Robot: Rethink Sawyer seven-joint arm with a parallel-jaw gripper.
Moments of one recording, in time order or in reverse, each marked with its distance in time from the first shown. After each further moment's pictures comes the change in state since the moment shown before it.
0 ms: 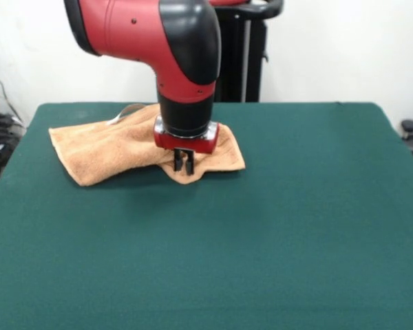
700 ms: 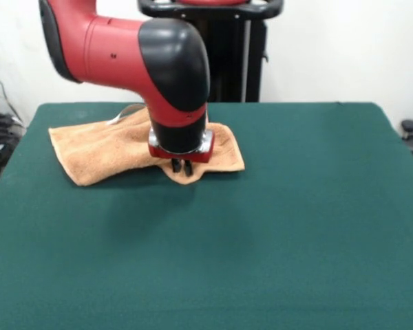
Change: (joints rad) arm -0.029 0.073 0.041 -0.181 -0.013 0.313 0.000
